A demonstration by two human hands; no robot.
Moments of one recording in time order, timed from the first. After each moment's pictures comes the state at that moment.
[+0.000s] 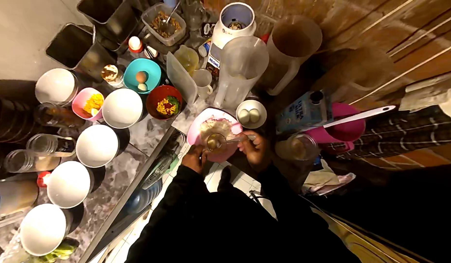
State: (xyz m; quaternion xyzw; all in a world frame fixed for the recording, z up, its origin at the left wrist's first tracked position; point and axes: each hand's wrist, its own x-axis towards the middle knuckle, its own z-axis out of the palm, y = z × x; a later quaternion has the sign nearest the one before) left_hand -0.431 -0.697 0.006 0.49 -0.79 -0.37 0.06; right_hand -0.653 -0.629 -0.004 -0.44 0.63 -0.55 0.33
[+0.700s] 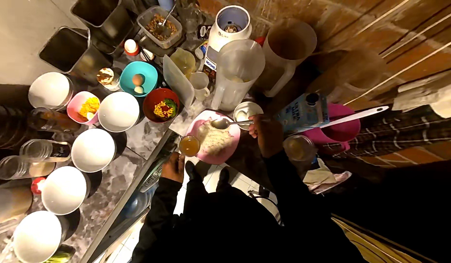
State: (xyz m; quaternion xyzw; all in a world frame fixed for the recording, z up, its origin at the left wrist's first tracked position) left_hand -0.374 -0.691 -0.006 0.57 -0.73 -0.36 0.15; right_hand -0.695 -0.656 0.029 -0.40 0.72 -0.49 0.29
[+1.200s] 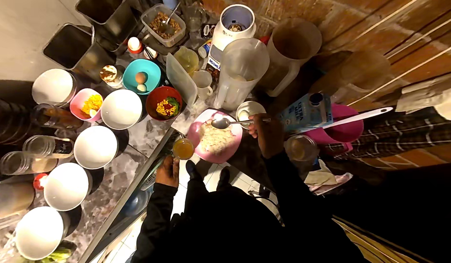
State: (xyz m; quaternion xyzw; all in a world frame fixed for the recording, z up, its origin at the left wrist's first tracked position) left_hand -0.348 -0.678 -0.008 0.58 -0.72 -0.33 0.20; right_hand -0.685 -0.658 0.033 -0.41 0.70 -0.50 0.29
